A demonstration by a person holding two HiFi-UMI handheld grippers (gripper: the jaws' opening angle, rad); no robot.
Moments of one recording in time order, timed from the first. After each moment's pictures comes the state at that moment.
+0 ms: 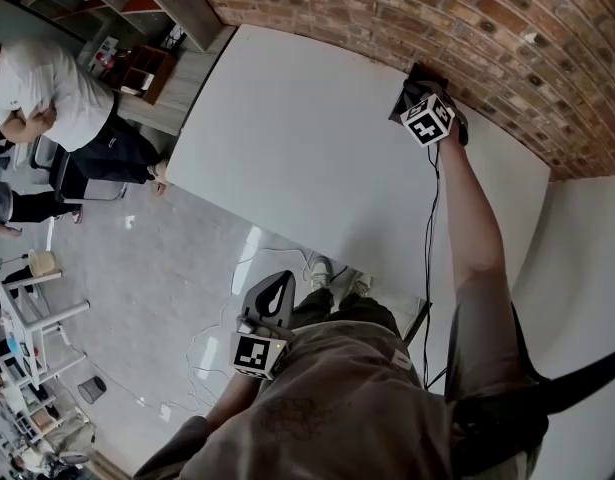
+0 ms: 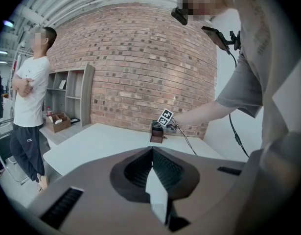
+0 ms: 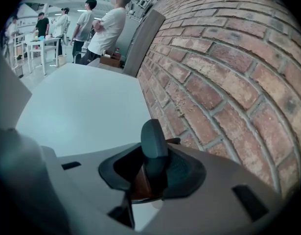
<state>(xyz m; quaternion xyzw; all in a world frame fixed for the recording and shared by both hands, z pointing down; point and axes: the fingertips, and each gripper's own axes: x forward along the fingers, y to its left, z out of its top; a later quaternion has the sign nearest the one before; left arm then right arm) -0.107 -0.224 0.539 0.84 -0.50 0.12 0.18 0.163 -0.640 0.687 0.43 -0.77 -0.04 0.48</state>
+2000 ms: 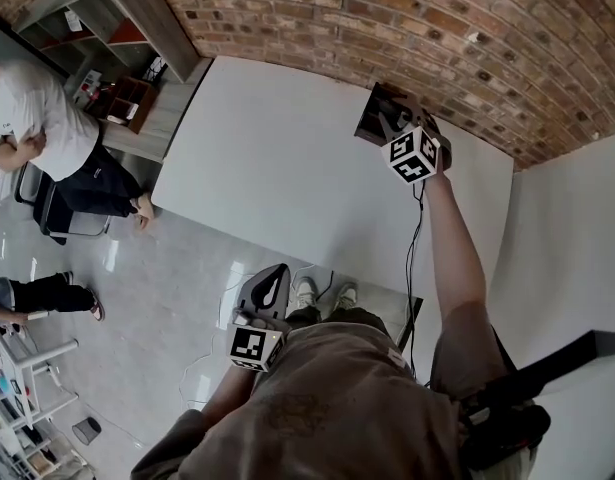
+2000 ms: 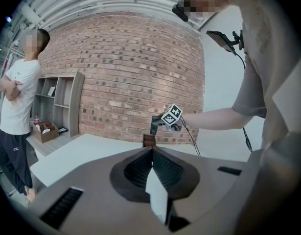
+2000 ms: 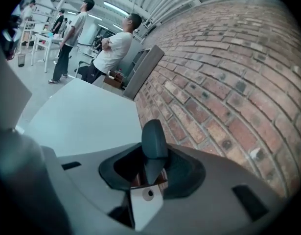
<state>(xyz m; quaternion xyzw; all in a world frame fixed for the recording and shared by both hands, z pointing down) -0.094 -0.224 0.521 0.87 -0.46 0.08 0.14 0.149 -0.547 0.555 0.46 -0.78 -0.13 0.41</state>
